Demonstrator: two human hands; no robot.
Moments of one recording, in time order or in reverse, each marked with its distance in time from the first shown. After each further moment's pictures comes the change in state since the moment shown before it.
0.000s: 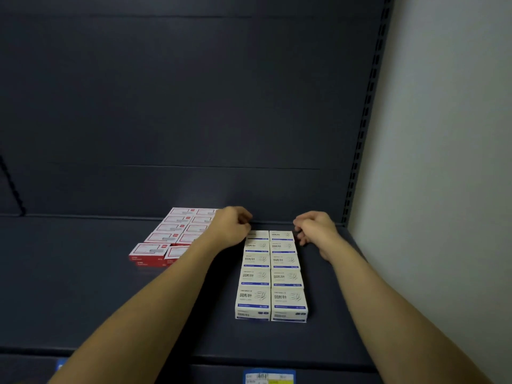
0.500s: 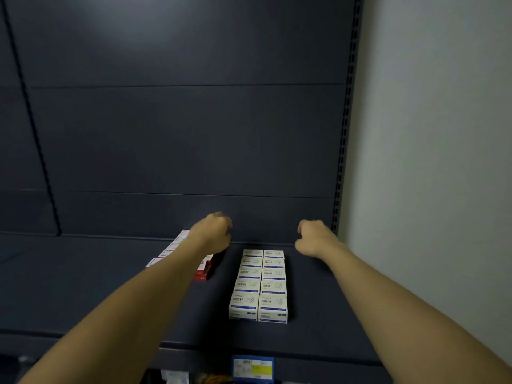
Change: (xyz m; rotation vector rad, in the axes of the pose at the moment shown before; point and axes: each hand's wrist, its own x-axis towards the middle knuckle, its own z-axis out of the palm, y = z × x) left_hand -0.033 0.030 -0.060 0.581 0.100 0.080; right_hand -0.052 -0.059 -0.058 -0.877 -0.101 -0.301
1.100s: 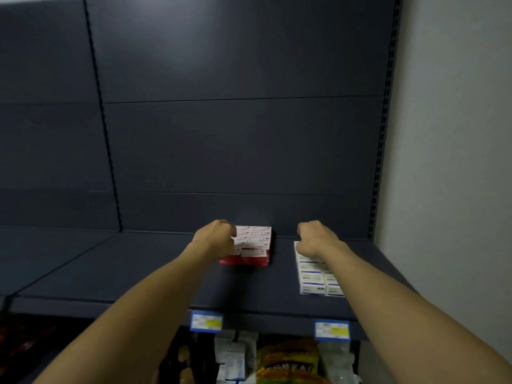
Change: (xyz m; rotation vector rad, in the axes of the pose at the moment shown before) left_hand -0.090 -0.115 -0.040 0.074 -0.044 0.027; right_hand -0.071 -0.138 0.025 -0.175 -0.001 -0.070
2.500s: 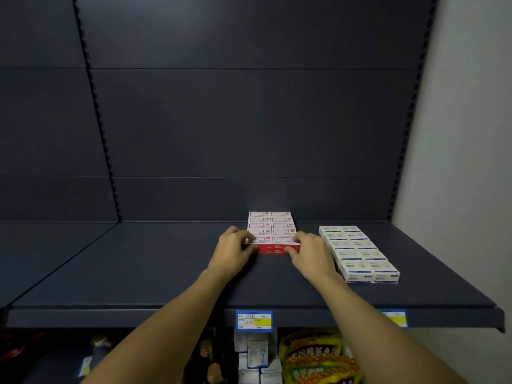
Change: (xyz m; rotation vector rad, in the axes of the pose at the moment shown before) left_hand -0.013 -0.062 0.085 -0.606 0.232 0.051; right_hand 0.007 -0.092 0.108 0.261 0.334 0.115
